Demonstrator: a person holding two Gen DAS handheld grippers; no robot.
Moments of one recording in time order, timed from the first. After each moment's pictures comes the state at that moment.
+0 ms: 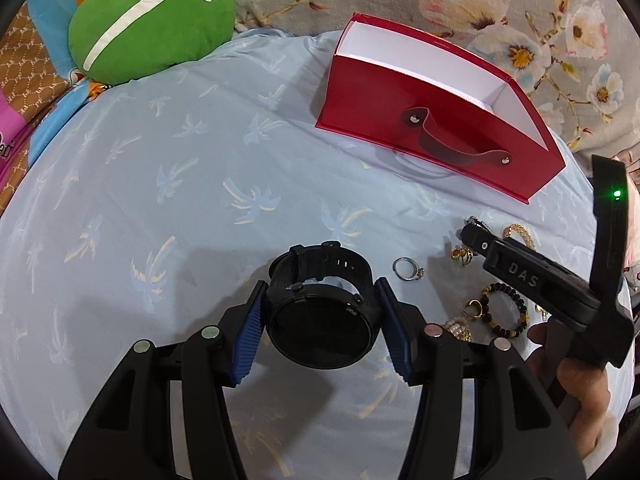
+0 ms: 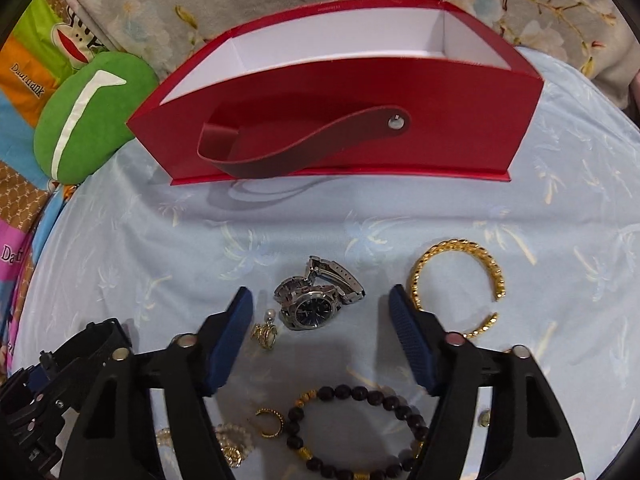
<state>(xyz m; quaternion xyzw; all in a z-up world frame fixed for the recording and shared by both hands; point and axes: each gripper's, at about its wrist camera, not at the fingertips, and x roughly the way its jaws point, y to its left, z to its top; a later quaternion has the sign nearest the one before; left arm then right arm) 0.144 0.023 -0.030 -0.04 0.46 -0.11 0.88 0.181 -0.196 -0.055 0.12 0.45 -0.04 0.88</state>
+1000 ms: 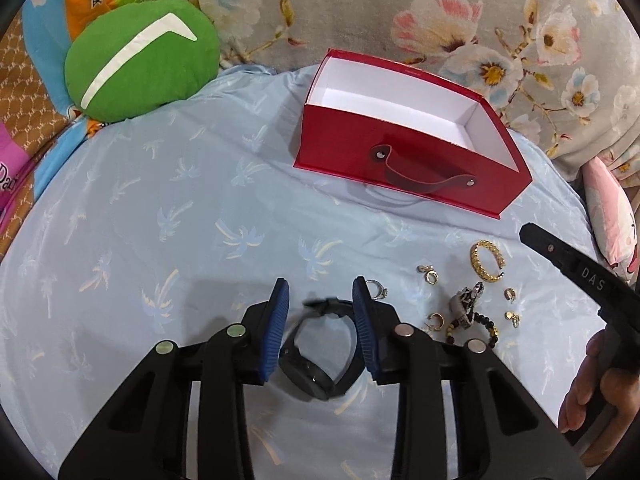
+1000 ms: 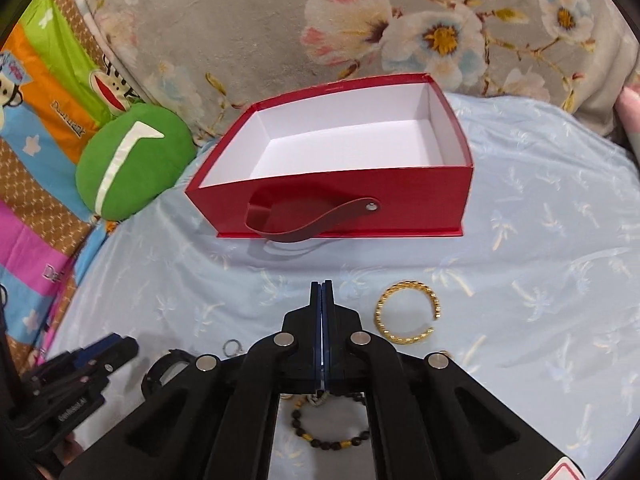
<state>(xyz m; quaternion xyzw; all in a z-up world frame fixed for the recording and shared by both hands) 0.128 0.012 0.010 -0.03 0.42 -0.13 0.90 0.122 -0.218 0.031 0.12 0.37 -0.02 0.92</state>
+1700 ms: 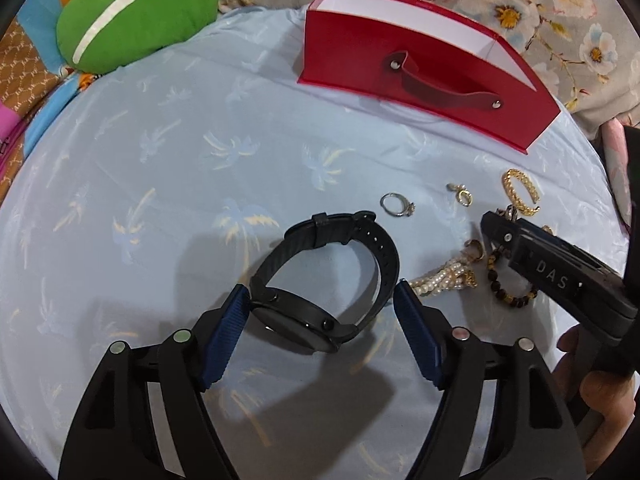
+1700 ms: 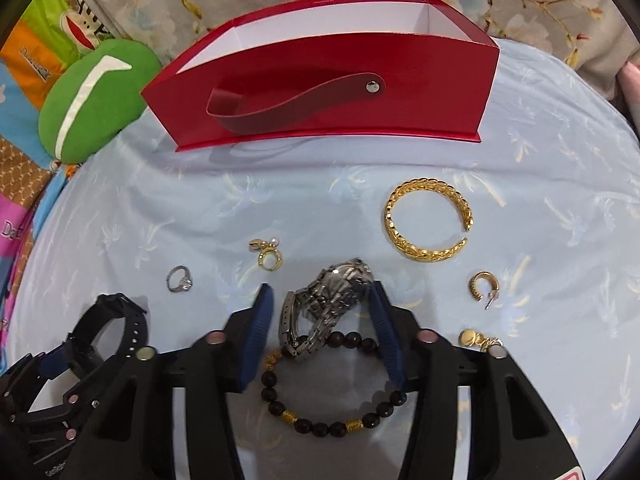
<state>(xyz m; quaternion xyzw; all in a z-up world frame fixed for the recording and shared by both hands) 0.120 0.005 -0.057 -0.01 0.49 -0.11 0.86 0.132 -0.199 -0.049 0.09 0.46 -0.06 0.88</state>
